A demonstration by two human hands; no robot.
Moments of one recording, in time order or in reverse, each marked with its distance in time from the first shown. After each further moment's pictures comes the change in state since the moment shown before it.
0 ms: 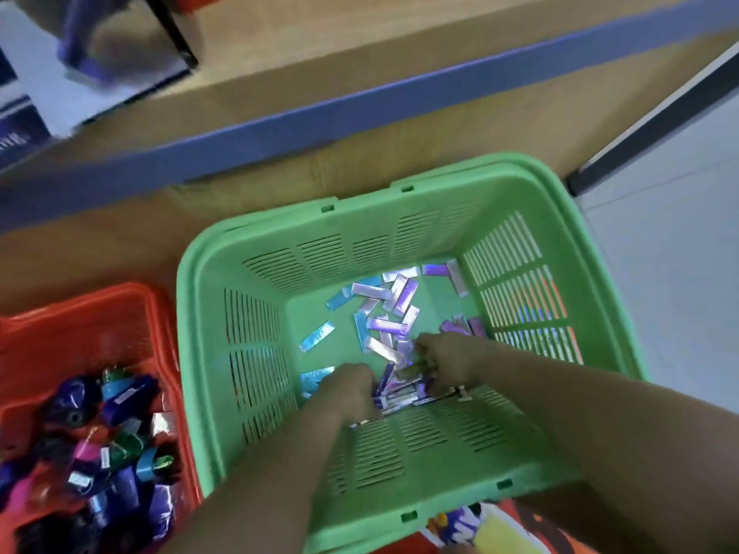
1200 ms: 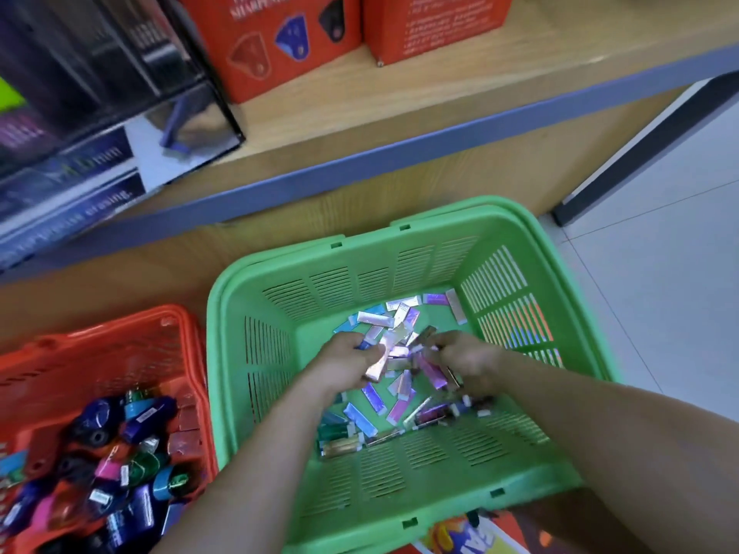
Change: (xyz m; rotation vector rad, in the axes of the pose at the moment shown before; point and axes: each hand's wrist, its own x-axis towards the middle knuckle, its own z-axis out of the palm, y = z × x) left_hand -0.044 0.014 -0.070 -0.951 0.183 -0.031; right_hand -0.041 -0.017 -0.033 1.012 0.068 0.237
